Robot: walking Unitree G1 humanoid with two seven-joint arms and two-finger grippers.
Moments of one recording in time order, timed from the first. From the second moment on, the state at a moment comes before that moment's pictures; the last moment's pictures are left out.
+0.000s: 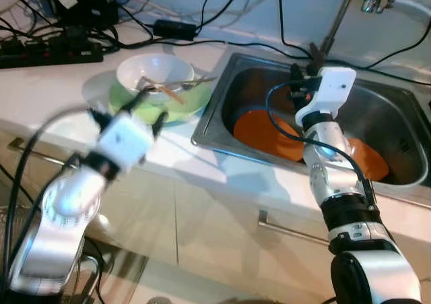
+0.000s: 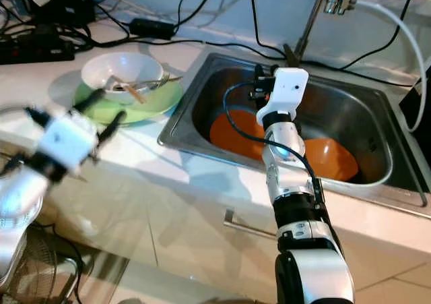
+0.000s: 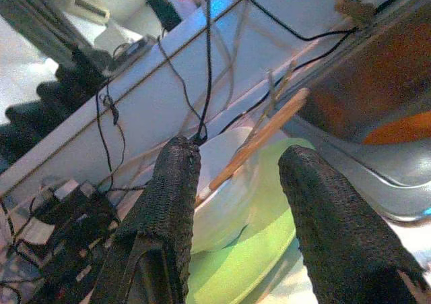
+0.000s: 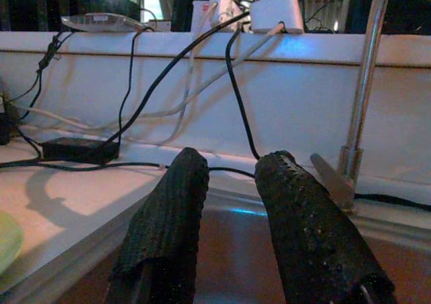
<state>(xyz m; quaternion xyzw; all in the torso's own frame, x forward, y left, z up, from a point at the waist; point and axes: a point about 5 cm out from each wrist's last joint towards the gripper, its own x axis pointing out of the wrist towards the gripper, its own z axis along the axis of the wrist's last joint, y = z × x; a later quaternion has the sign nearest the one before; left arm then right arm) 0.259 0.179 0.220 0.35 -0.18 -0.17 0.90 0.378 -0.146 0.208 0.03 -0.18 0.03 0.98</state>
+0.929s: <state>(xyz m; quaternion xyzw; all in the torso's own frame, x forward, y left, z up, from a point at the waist) 0.297 0.145 0.214 0.44 -0.21 -0.20 0.85 0.379 -0.139 0.202 0.04 -0.17 0.03 0.98</state>
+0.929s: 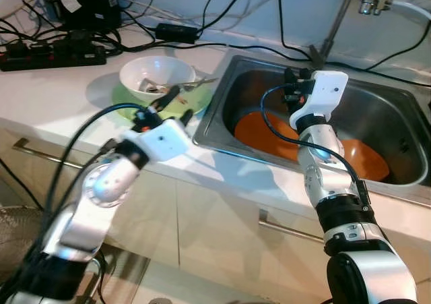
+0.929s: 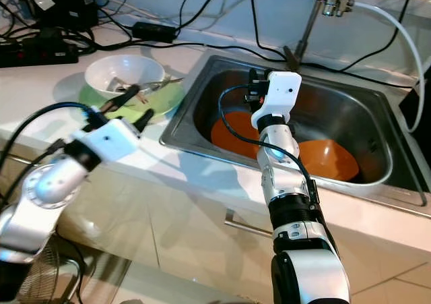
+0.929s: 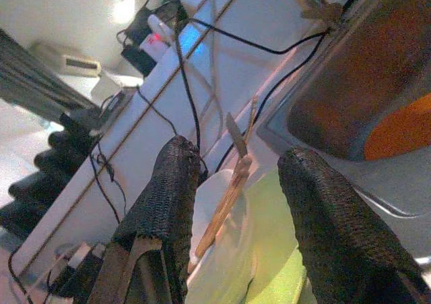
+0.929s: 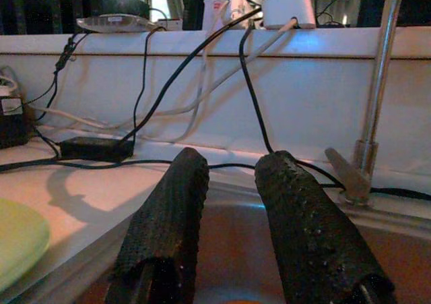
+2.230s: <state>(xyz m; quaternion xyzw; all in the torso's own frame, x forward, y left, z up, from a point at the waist) 0.316 0.141 0.212 0.49 -0.21 -0.16 0.83 0.378 -0.140 0.204 0.03 -0.17 0.03 0.98</state>
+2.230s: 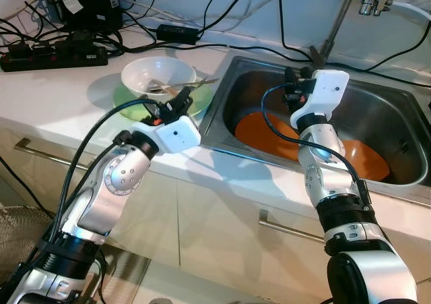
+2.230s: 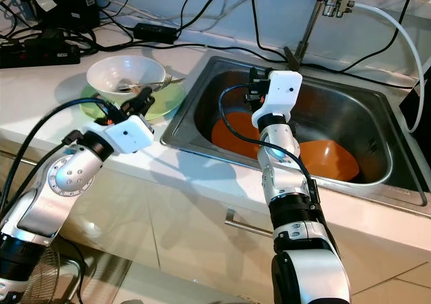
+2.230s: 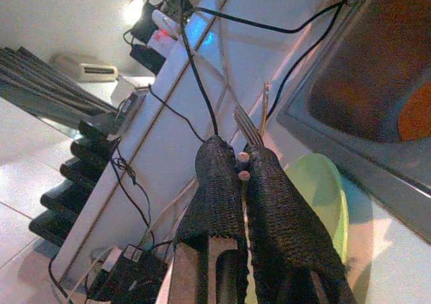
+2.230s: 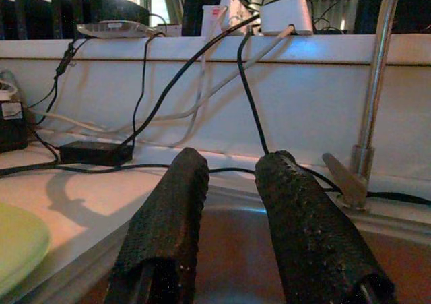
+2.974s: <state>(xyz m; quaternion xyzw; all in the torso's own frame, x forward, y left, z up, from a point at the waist) 0.304 0.134 0.291 0.55 -0.37 -0.04 0.75 0.378 -0.140 0.203 0.03 -0.17 0.03 0.98</state>
